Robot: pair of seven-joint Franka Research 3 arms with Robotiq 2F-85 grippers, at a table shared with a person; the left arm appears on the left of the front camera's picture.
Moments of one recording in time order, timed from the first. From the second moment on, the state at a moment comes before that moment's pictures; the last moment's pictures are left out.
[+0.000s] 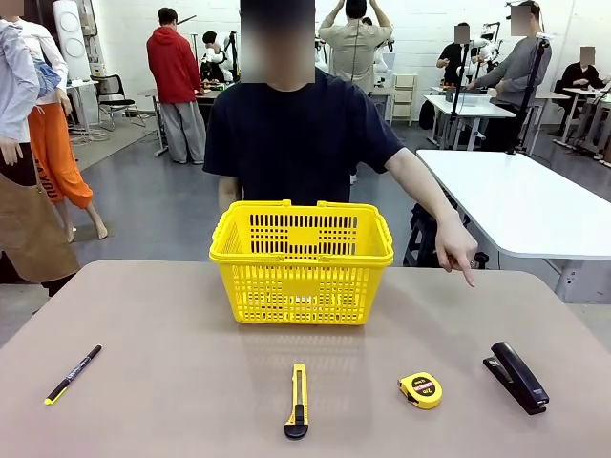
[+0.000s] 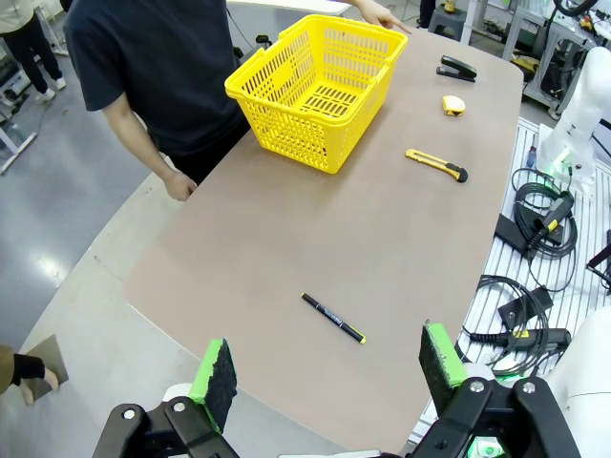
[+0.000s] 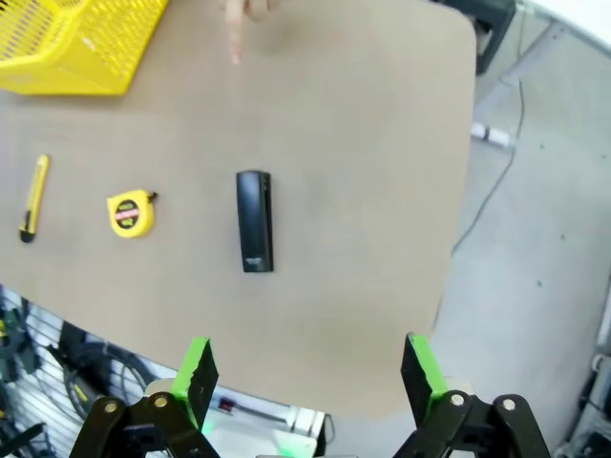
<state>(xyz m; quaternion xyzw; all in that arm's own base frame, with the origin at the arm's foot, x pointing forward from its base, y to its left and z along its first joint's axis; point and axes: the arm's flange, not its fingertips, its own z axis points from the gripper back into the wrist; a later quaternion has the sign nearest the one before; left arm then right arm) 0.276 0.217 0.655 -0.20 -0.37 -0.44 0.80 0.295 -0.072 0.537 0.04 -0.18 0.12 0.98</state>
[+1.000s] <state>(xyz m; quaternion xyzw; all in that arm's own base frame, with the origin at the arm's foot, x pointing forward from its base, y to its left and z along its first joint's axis) 0.276 0.218 0.655 -0.20 -0.37 -0.44 0.80 0.353 0.019 0.449 0.04 -0.05 0.21 0.98</state>
